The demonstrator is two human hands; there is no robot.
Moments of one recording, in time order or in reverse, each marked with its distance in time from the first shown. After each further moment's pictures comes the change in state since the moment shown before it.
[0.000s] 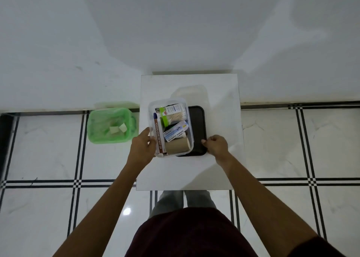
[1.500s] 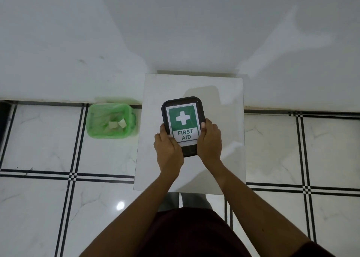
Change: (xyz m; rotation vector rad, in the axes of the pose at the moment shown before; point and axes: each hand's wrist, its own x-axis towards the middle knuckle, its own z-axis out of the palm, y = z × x) left_hand -0.004 0.025 0.089 -0.071 0.411 -0.088; right_hand -0.034 -0.041 0.029 -0.293 0.383 -0.564
